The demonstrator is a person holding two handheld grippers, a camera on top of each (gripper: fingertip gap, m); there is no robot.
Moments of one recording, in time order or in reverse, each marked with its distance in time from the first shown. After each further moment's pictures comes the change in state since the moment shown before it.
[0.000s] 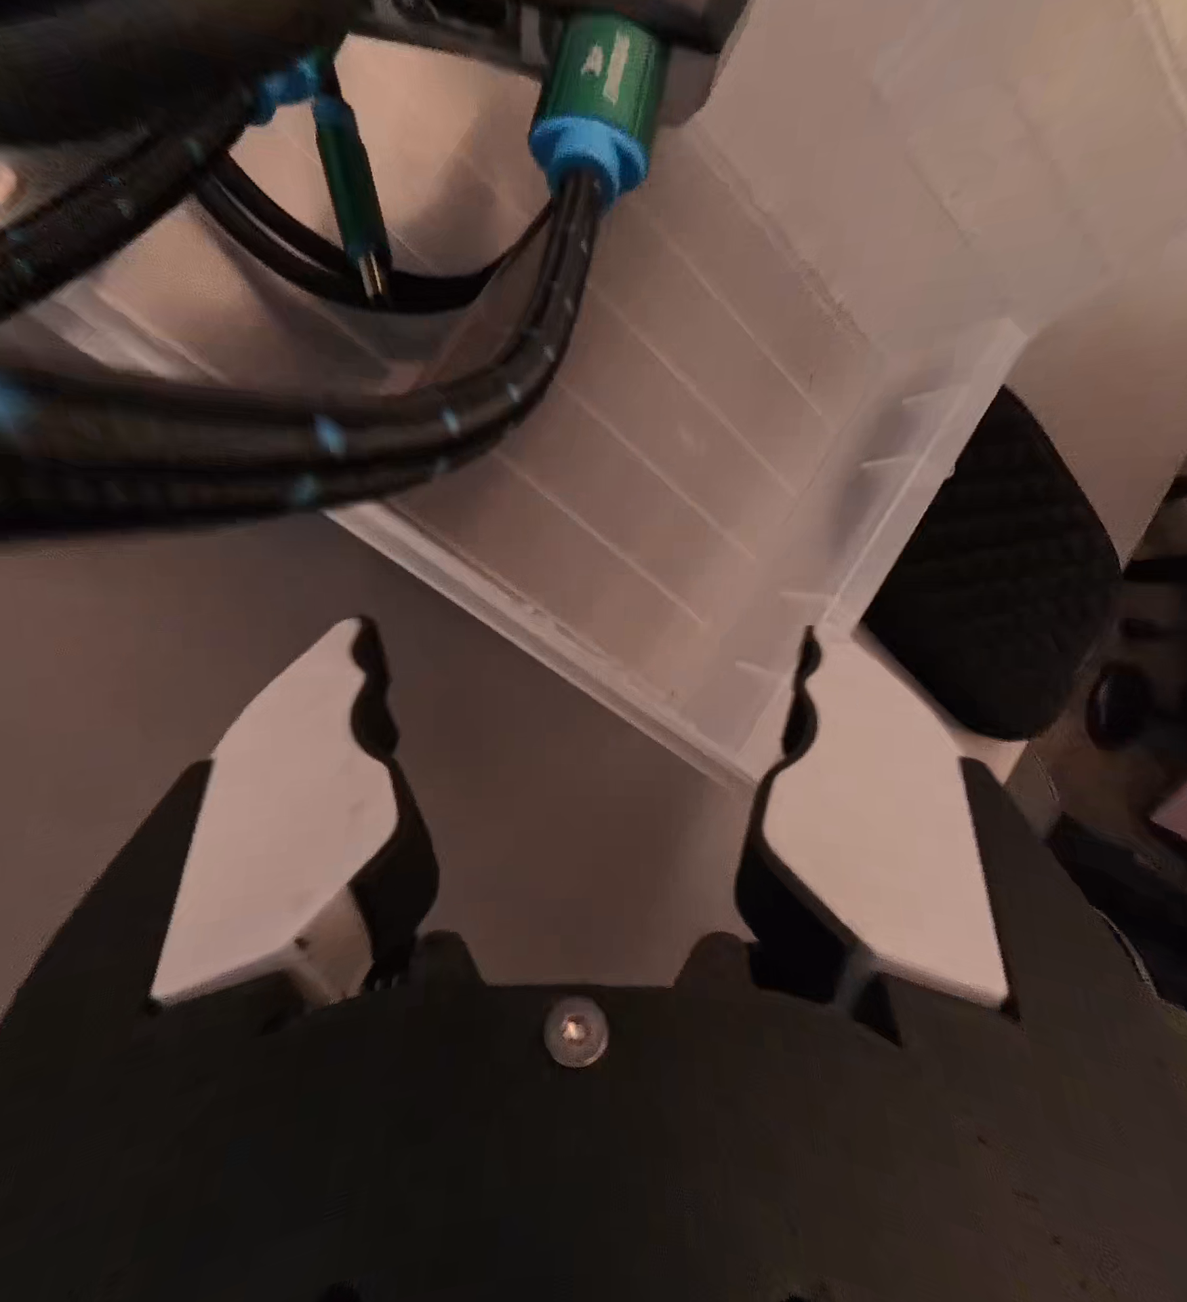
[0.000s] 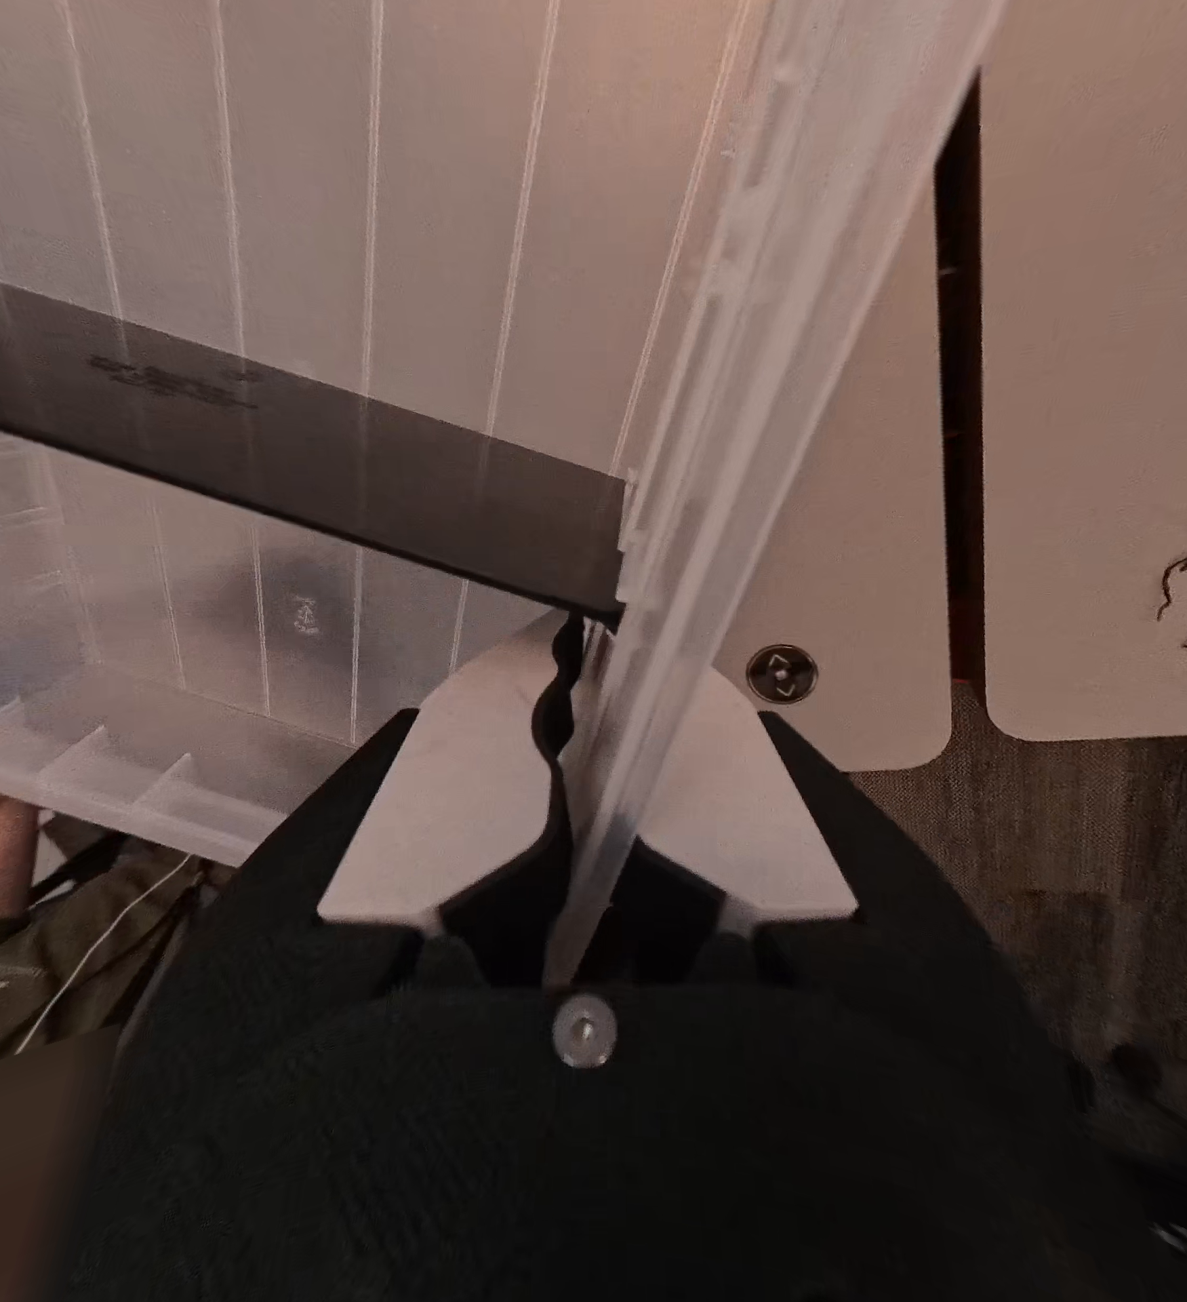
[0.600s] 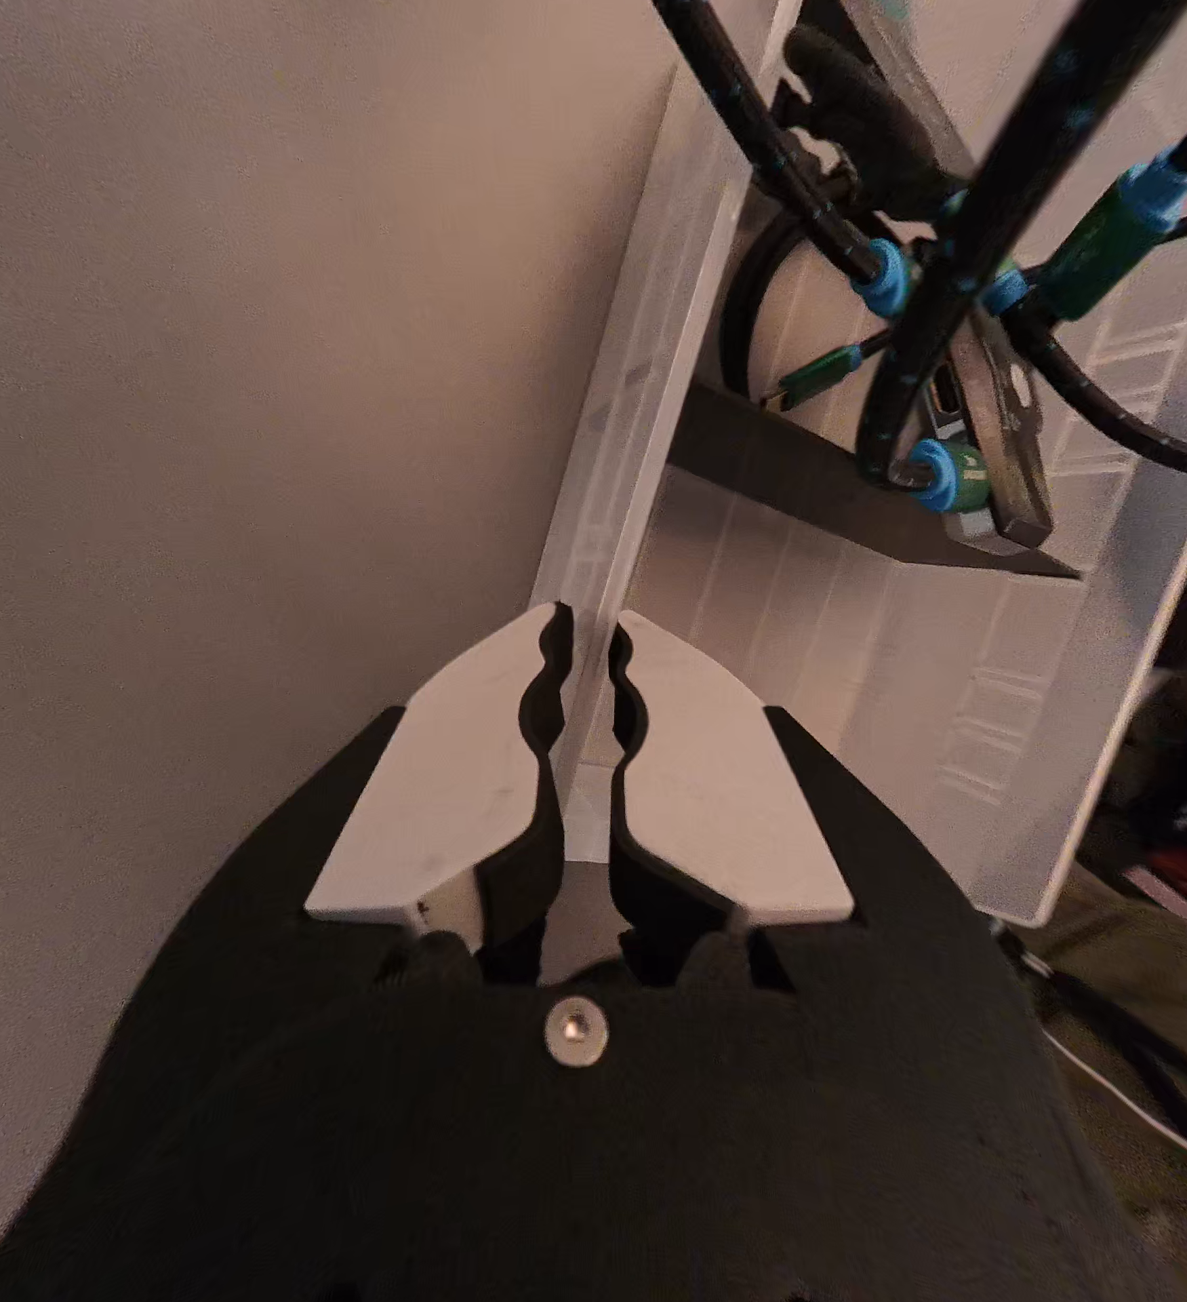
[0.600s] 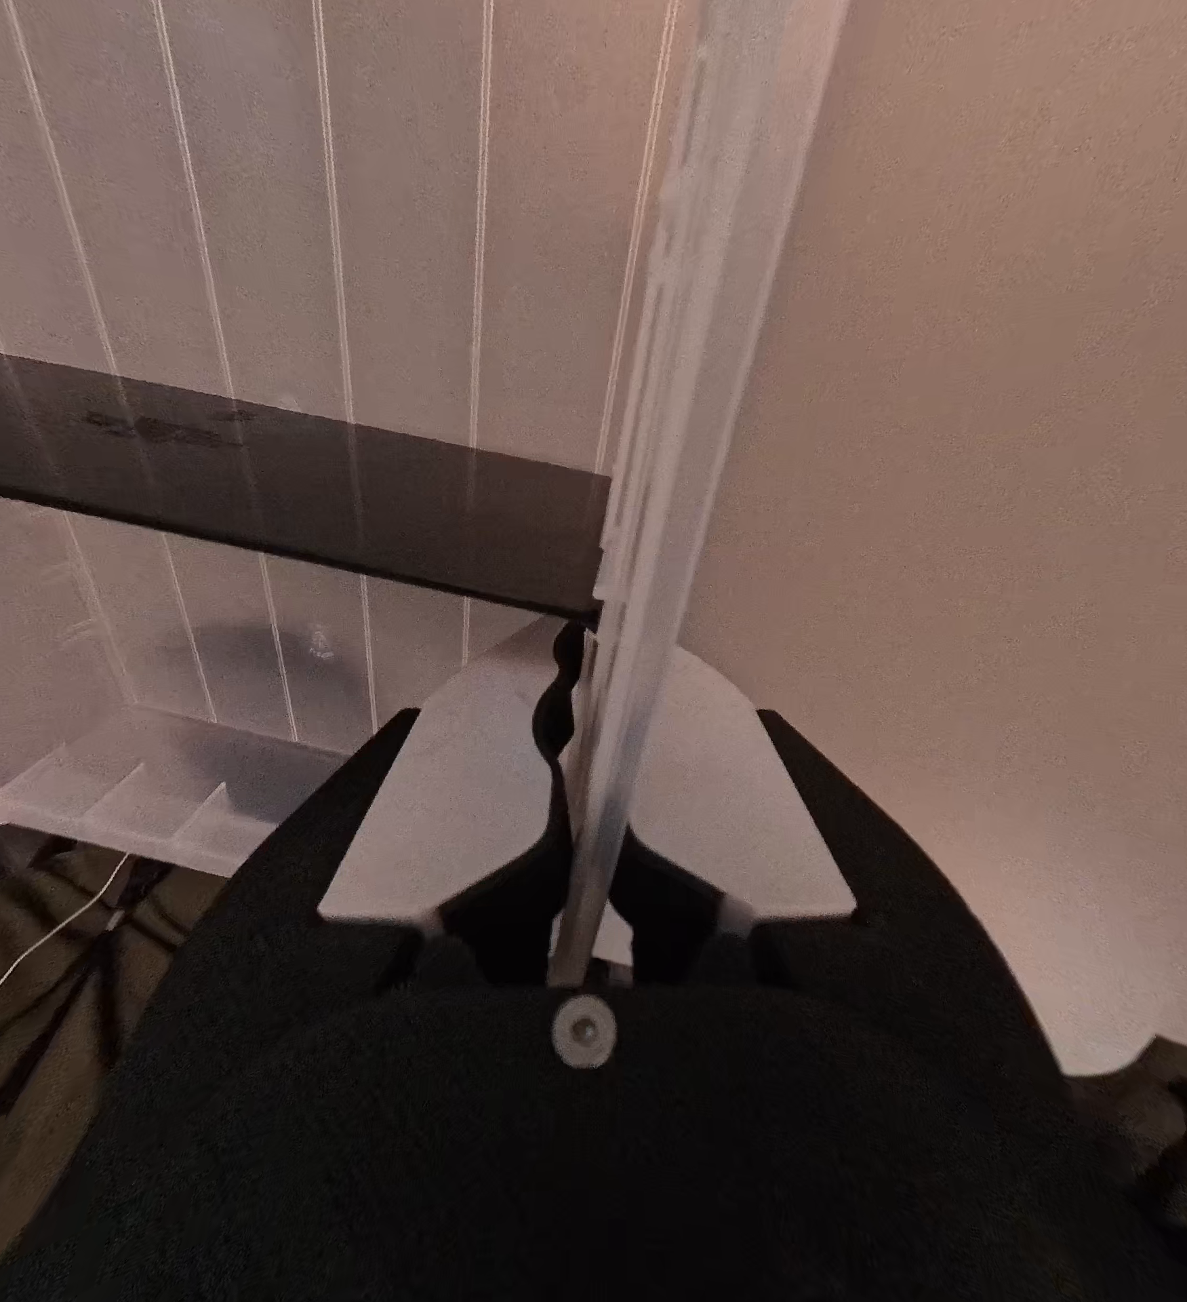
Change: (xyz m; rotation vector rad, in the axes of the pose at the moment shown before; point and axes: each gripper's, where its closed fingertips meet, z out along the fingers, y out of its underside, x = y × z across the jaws) left arm -0.177 0.093 -0.136 0.021 -0.087 -0.271; right arm -0.087 -0.027 0.127 -0.129 0.000 -0.219
